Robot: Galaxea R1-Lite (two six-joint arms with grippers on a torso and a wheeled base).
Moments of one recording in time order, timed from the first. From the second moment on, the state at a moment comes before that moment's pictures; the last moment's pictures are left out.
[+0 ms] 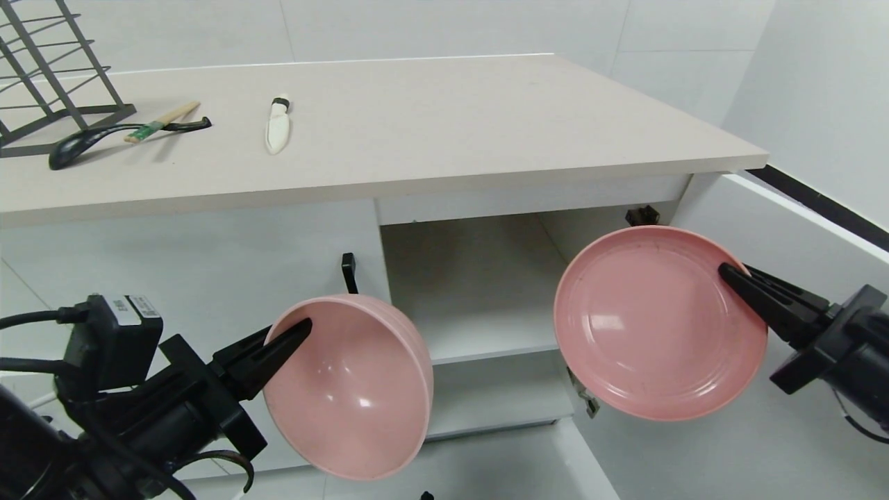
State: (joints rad) left arm -0.55 1.49 0.00 -1.57 -0.10 0.03; right arm 0.25 1.45 -0.06 -1.57 0.29 -0.05
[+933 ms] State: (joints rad) left arm -0.53 1.47 0.00 -1.55 -0.10 0.08; right arm 0.36 1.65 -0.08 -1.57 0.29 -0.05
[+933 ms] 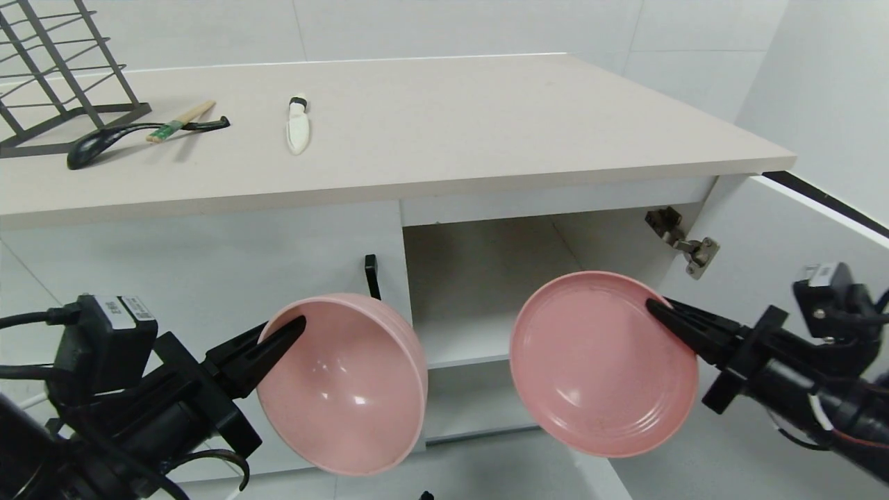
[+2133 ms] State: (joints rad) left arm -0.50 1.27 0.00 -1.28 -0.11 0.09; right arm 0.43 2.22 -0.49 -1.57 0.29 -0.03
